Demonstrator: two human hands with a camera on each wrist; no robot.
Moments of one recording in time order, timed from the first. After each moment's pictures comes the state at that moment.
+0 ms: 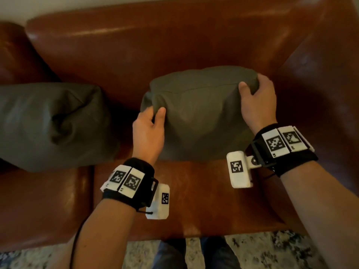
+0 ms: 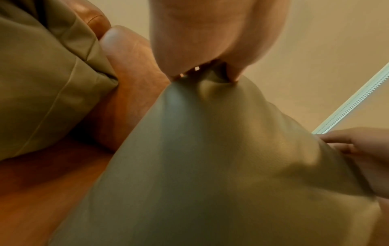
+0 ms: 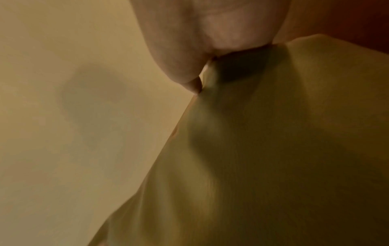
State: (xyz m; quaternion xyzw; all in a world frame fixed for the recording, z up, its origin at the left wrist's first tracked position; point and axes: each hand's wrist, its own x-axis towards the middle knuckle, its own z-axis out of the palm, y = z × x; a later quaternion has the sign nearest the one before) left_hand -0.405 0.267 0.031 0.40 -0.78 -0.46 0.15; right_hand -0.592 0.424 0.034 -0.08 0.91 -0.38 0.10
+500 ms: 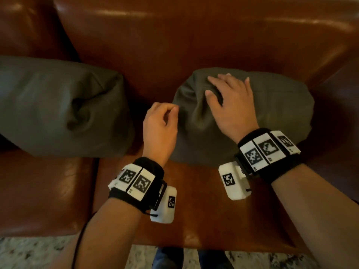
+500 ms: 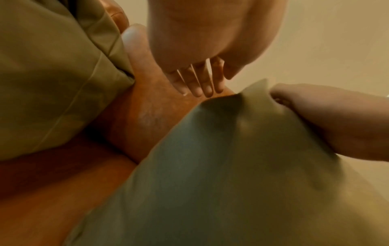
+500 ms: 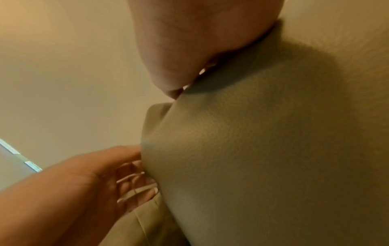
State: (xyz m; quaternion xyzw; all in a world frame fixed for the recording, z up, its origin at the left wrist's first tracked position) left_hand -0.382 0.226 0.001 0.38 -0.79 -0.42 0.23; right_hand -0.535 0.321 0.019 -0.41 0.89 -0.21 0.05
